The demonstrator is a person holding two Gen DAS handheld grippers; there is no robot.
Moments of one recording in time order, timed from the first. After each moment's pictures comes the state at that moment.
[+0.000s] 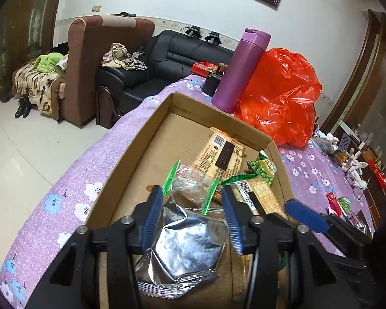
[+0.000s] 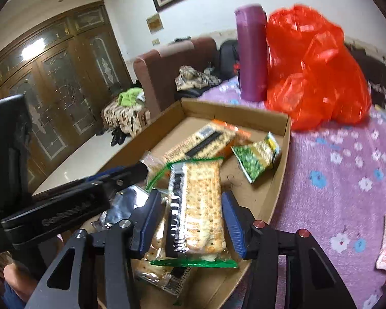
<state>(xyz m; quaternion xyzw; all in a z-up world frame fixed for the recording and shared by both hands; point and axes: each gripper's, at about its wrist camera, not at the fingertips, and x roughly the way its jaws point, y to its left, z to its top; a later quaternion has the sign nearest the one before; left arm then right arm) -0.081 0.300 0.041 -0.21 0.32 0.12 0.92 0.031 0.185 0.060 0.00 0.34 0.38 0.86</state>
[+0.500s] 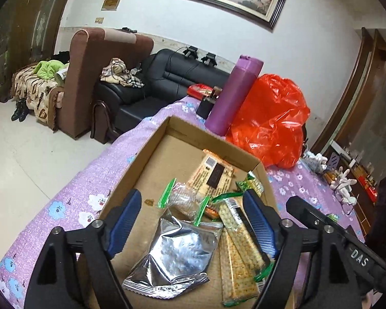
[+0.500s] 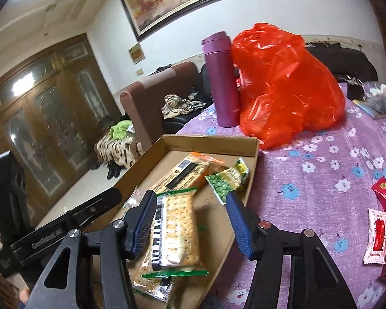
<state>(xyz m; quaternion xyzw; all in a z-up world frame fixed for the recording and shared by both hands) -0.099 0.301 0.055 -0.23 0.25 0.11 0.93 0.045 0.143 0.073 0.09 0.32 0.34 0.88</state>
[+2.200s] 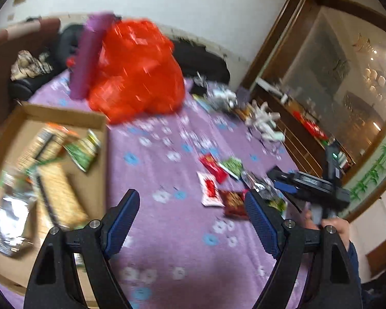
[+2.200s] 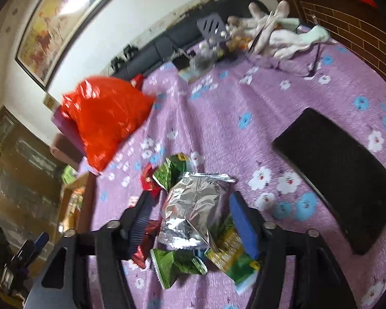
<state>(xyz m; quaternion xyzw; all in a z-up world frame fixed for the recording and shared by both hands) -0.052 0.121 0.096 -0.17 0.36 -0.12 0.91 0.090 -0.172 0.051 0.21 0.46 0.11 0.85</state>
